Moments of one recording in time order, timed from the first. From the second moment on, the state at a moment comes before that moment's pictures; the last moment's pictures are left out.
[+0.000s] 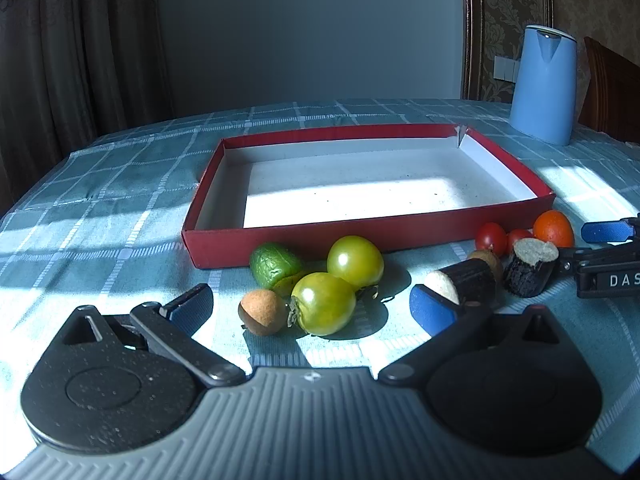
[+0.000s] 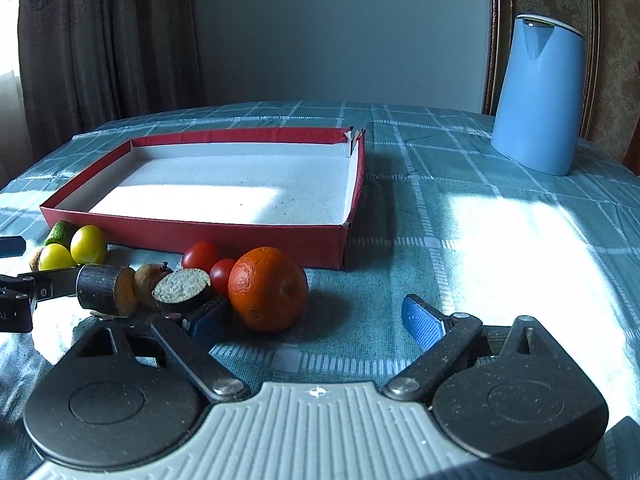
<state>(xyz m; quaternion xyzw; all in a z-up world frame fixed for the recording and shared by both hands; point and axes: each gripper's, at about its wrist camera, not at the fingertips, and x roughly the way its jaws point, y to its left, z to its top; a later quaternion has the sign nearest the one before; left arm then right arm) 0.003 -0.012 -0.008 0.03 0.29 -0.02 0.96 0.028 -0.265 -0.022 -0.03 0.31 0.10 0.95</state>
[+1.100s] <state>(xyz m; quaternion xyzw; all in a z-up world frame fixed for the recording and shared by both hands) -0.031 0.004 -0.003 0.06 0.25 0.02 0.97 0.034 -0.279 -0.022 0.02 0.31 0.08 0.95</state>
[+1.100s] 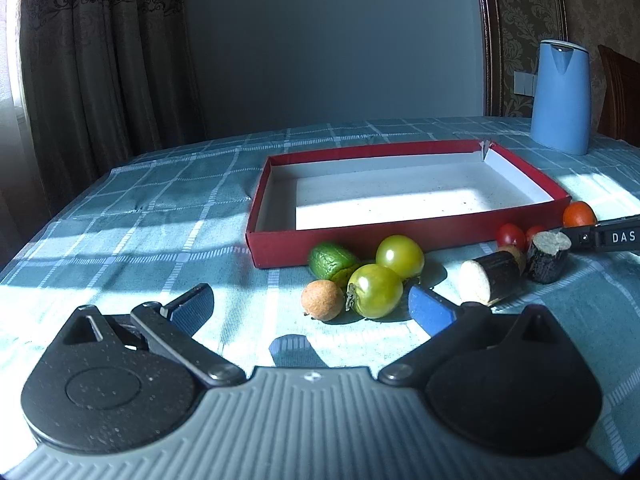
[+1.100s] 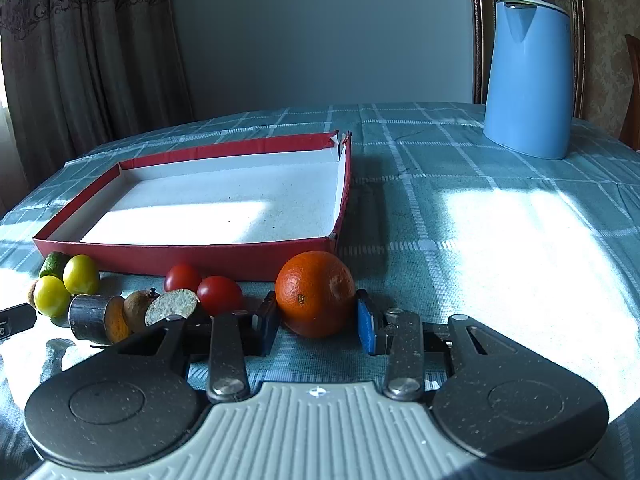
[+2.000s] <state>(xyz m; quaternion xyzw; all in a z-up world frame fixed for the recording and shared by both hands) 0.014 0.036 -0.004 0.07 0.34 -0.18 0.92 0.034 -0.278 -0.022 0.01 0.31 0.08 0.95</state>
